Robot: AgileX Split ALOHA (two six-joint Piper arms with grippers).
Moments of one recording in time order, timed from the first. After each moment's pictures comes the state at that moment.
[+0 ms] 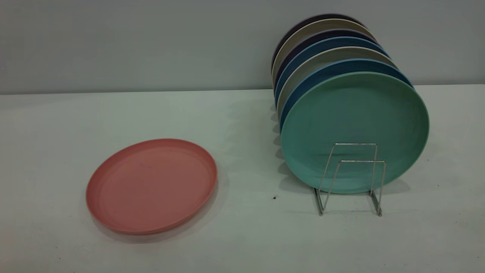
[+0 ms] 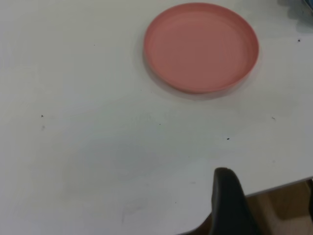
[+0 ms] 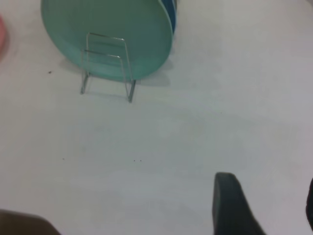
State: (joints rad) left arm -0.10 -0.02 -0.49 -0.12 1.13 0.11; right arm 0.00 -0.02 -0.48 0.11 1.14 -0.19
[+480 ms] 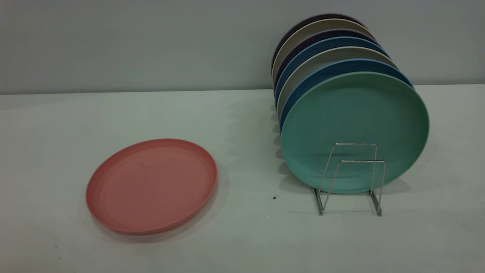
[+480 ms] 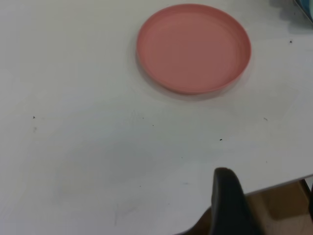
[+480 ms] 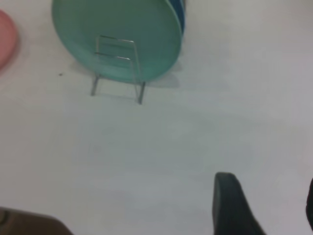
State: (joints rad) left arm -0.10 -0.02 -0.49 -0.14 1.13 0.11; right arm 0.00 -0.02 -0.48 0.15 1.14 -0.18
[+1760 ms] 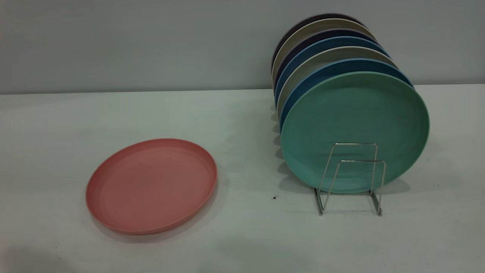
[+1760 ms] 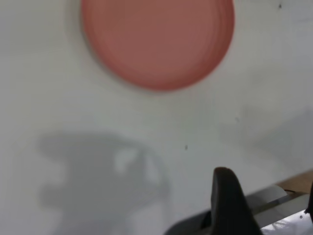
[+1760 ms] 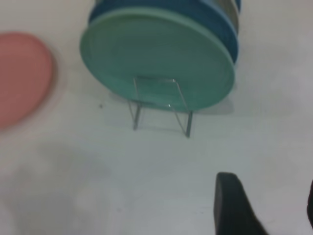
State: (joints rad) left arm -0.10 1.11 -0.75 -0.35 0.75 0.26; right arm 0.00 0.76 -0.54 0.41 0.63 -0.36
